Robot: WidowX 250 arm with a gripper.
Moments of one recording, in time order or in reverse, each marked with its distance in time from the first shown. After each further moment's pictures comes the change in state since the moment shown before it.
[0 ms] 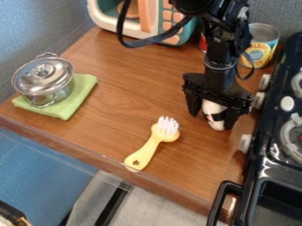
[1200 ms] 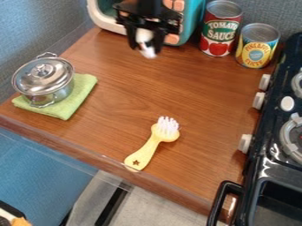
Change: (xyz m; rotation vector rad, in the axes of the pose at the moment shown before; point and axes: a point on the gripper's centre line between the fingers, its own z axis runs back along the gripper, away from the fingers) arm 0.039 0.156 0.063 0.133 -0.049 0.358
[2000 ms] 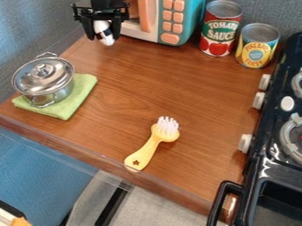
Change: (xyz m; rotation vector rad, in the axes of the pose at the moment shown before) arm 0.057 0.092 -0.055 0.014 0.057 0.255
